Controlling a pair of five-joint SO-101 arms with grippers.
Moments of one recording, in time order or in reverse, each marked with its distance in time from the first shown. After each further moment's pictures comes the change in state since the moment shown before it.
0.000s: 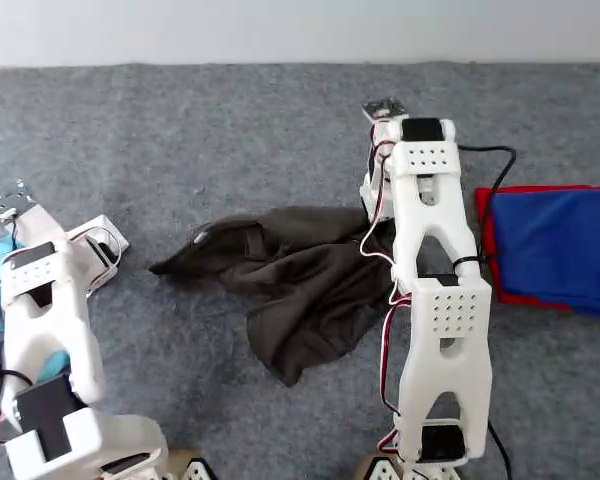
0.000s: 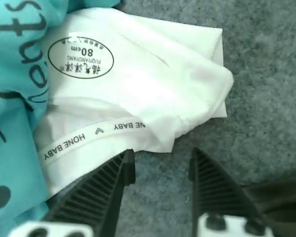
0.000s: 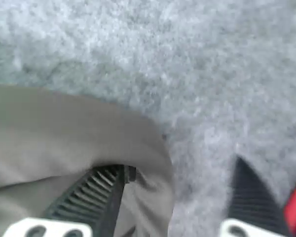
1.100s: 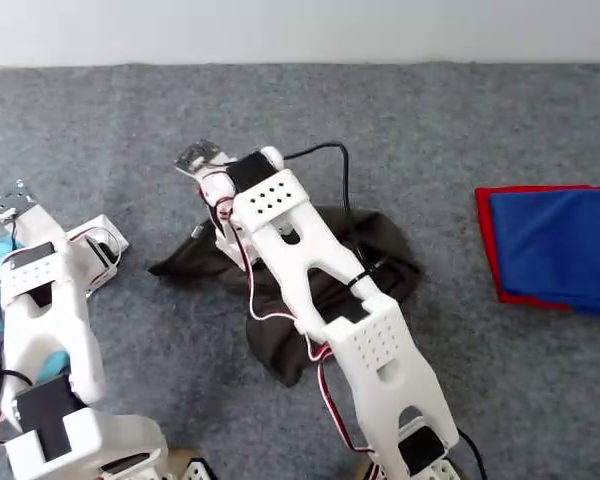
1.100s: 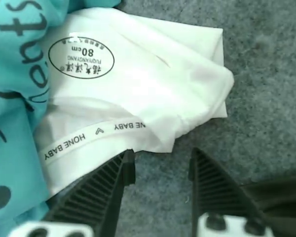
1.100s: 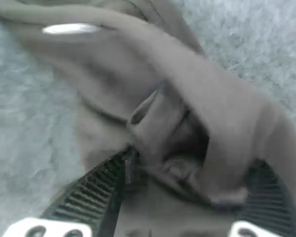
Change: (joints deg) left arm 0.0 0.0 0.0 0.0 0.0; right arm -30.4 -1.6 2.9 -2.7 0.6
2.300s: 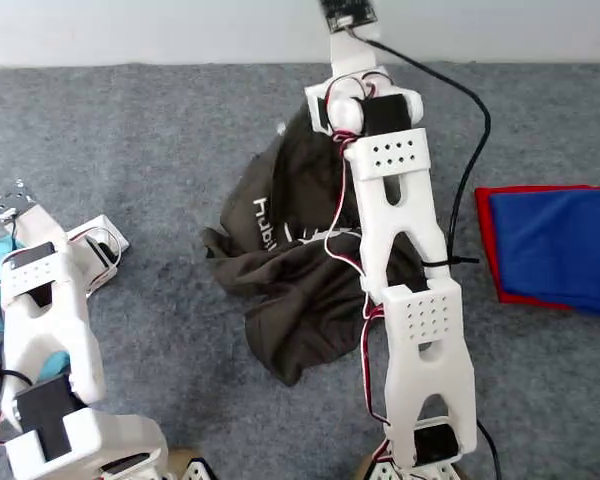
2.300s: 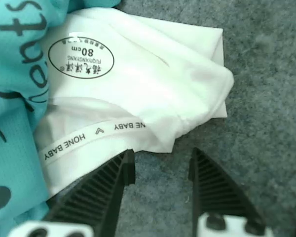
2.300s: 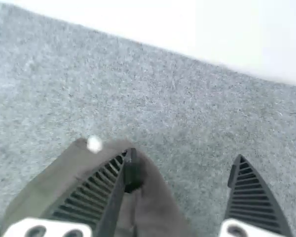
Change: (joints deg) left arm 0.0 0.0 0.0 0.0 0.0; right arm 20.6 0.7 -25.1 -19.7 -8.2
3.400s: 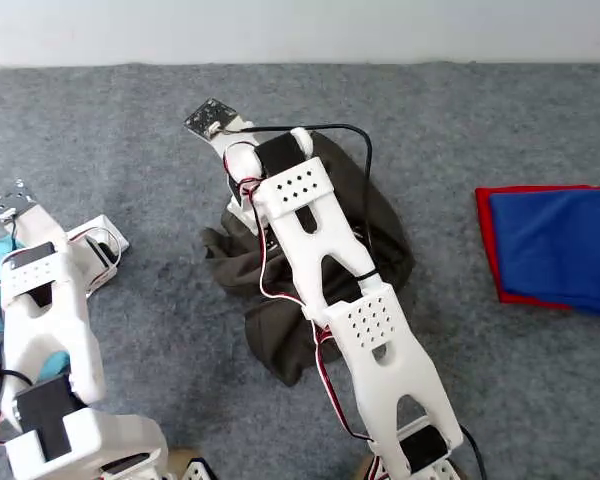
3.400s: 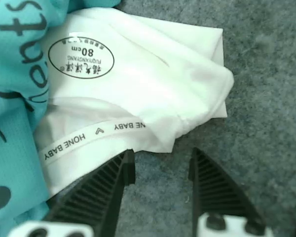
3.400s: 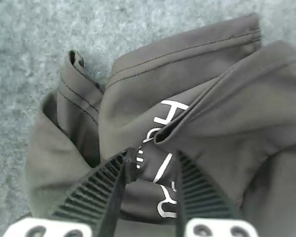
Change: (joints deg) left arm 0.0 0.0 0.0 0.0 0.0; right arm -16.9 11.3 -2.4 24.3 15.1
